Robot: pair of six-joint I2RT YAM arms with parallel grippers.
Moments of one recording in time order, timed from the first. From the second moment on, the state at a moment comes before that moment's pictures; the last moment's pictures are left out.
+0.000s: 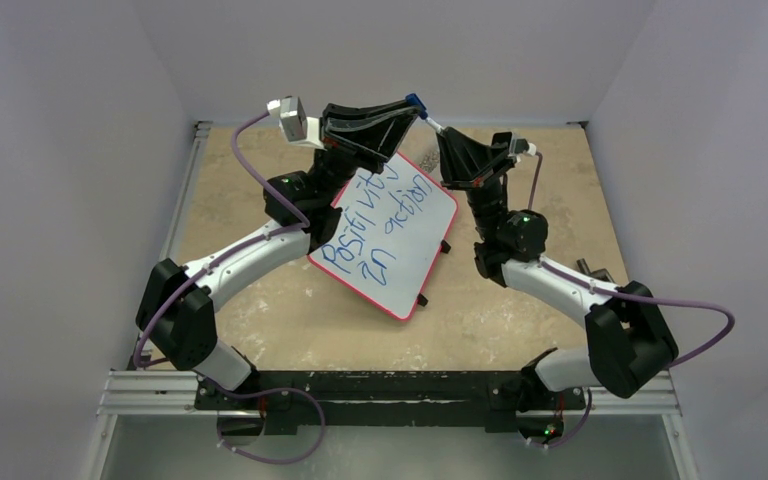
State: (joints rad) left arm -0.70 1.55 1.24 1.37 0.28 -0.74; right arm 0.57 1.38 0.80 1.51 -0.02 1.84
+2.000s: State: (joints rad) left arm -0.71 1.72 1.50 1.45 0.23 -0.79; right arm 0.59 1.53 1.12 1.49 -0.01 1.86
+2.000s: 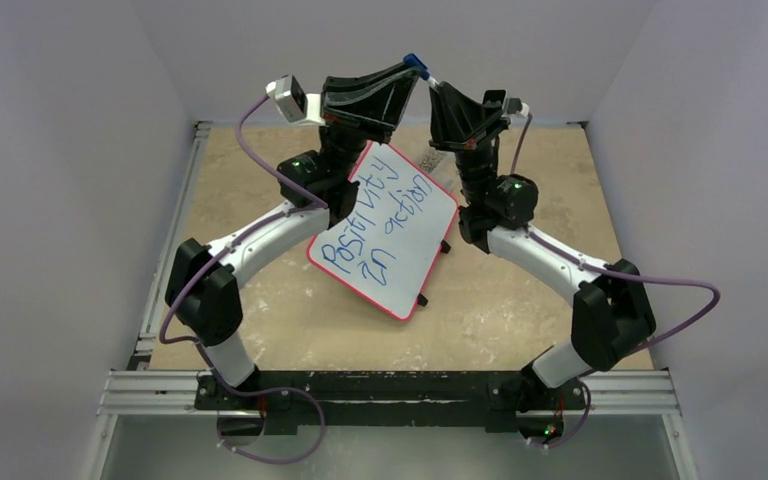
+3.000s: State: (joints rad) left arm -0.69 1.64 1.31 1.50 0.23 -0.73; right arm 0.63 1.38 1.21 1.03 -0.15 1.51
